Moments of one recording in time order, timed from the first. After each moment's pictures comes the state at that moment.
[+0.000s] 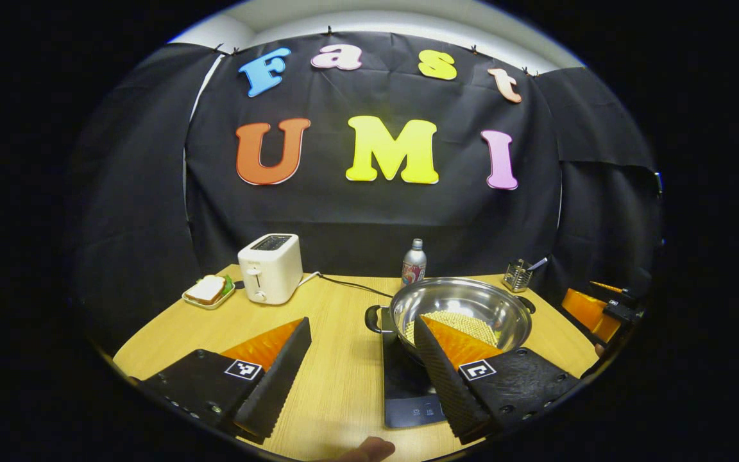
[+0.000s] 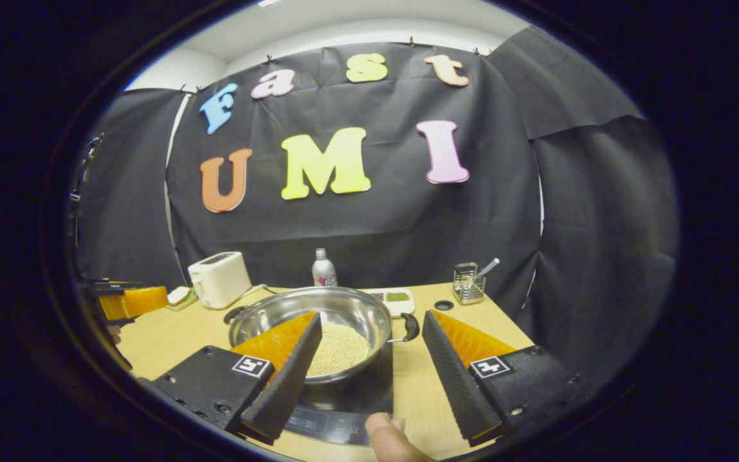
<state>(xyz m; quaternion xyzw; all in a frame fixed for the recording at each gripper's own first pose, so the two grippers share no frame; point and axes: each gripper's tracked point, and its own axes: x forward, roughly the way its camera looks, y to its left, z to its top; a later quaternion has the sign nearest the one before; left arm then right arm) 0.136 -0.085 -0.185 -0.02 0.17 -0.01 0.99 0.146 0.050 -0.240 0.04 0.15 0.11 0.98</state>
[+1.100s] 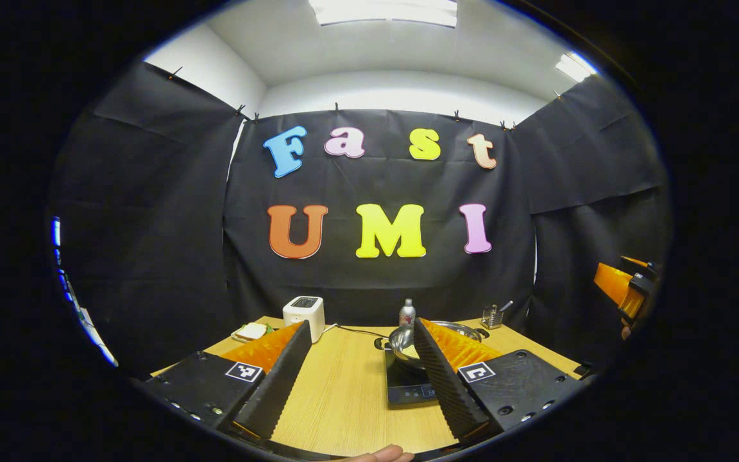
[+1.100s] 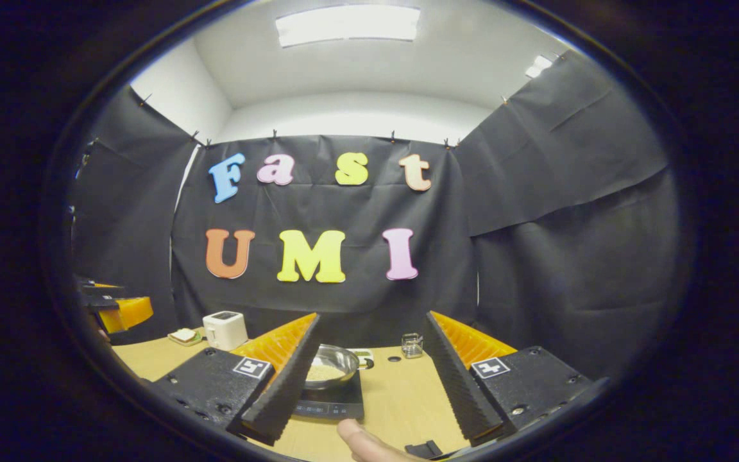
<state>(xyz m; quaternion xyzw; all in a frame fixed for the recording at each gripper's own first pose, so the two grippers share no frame) -0.046 -0.062 -0.065 0.00 0.02 0.00 1.00 -0.068 -0.013 -0.071 0.02 -0.03 0.02 1.00</state>
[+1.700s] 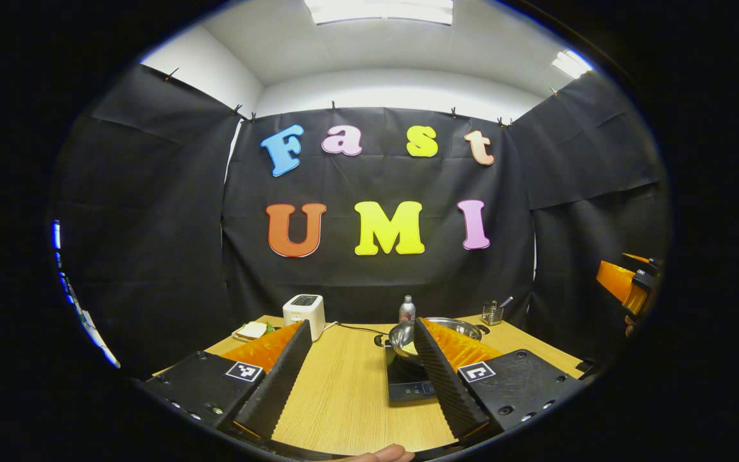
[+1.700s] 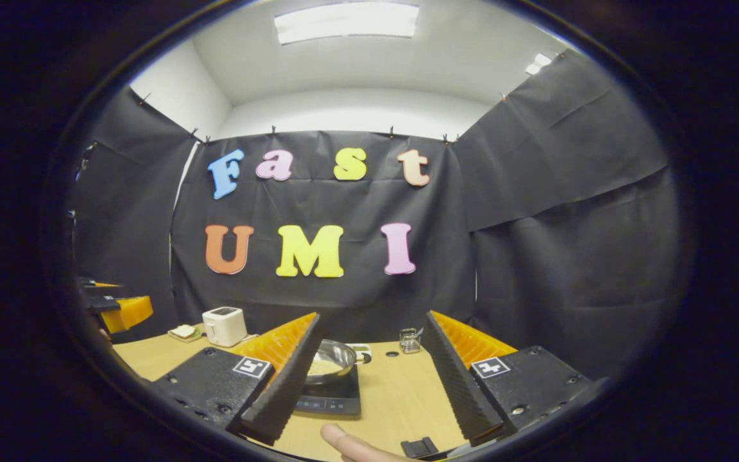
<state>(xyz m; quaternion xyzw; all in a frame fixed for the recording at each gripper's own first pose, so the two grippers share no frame) -0.051 -0.068 -0.065 0.01 0.02 -0.01 1.00 -0.074 -0.013 -0.073 0.01 -0.01 0.03 1.00</state>
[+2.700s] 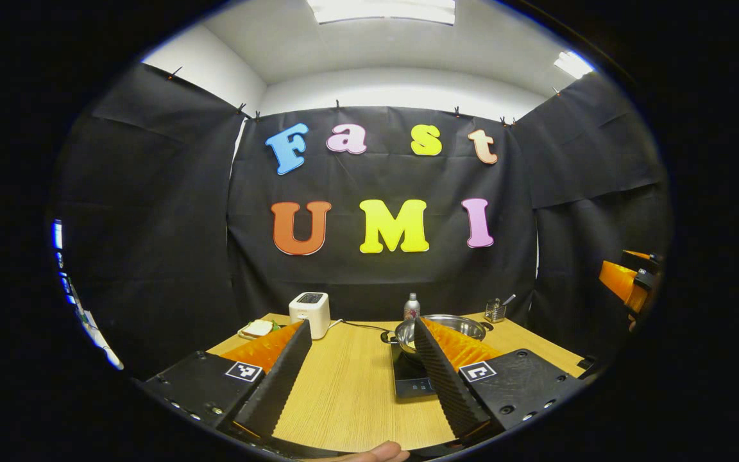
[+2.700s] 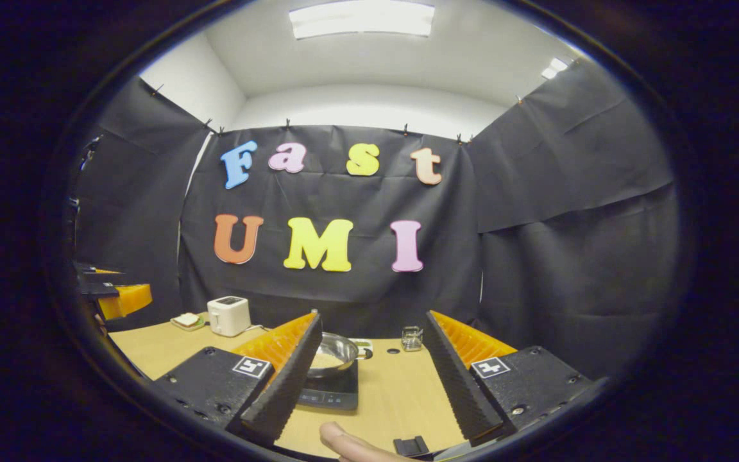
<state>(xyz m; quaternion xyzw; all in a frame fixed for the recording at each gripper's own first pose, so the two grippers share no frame) -0.064 -0.043 -0.064 0.00 0.02 0.00 1.00 -0.078 -0.011 -0.065 -0.02 -0.01 0.04 1.00</state>
